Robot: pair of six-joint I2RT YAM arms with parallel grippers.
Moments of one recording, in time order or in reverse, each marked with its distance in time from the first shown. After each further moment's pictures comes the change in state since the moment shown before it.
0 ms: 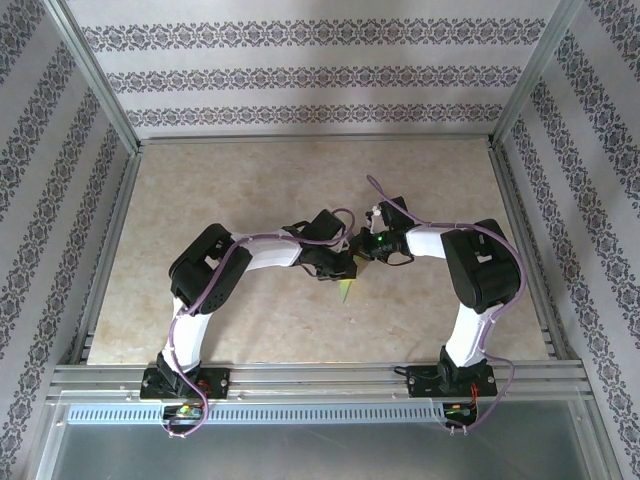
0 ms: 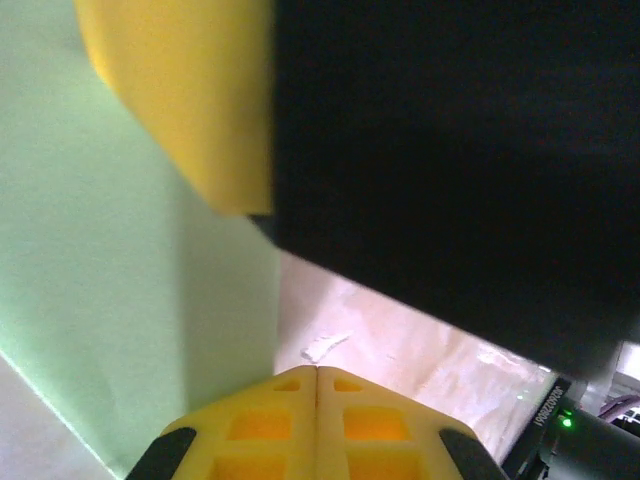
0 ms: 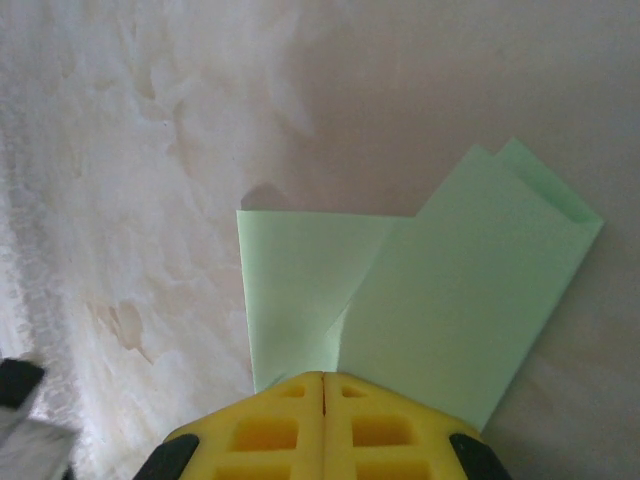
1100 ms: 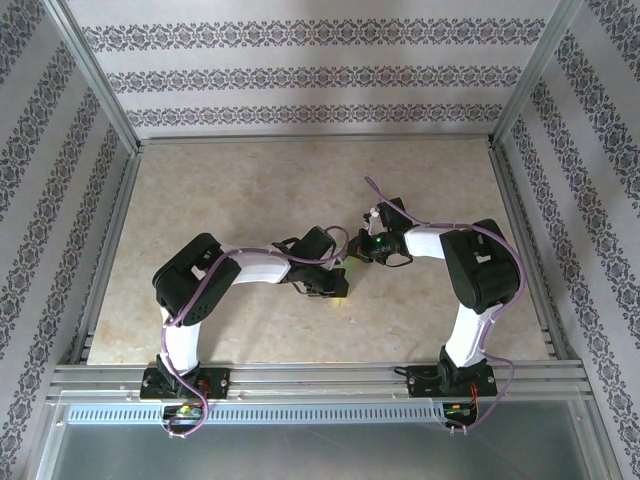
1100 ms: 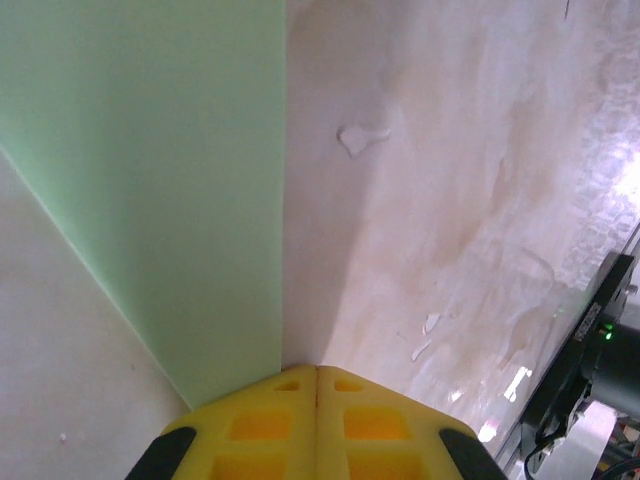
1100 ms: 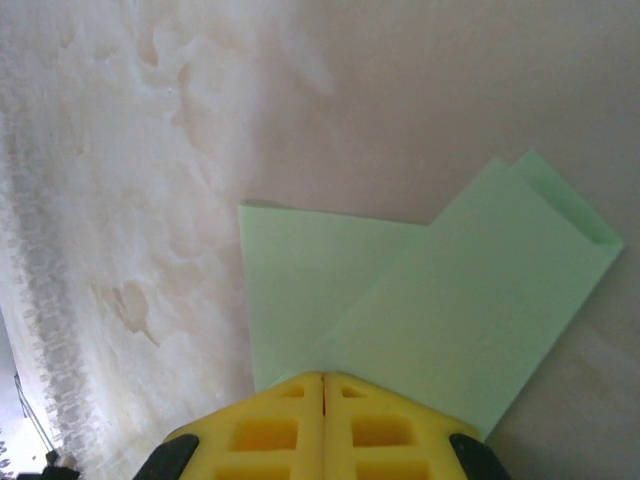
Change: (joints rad) left arm -0.044 -0.134 -0.229 0.089 0.017 0.051; right arm 0.007 0.000 0.000 -0.016 -0.019 0.003
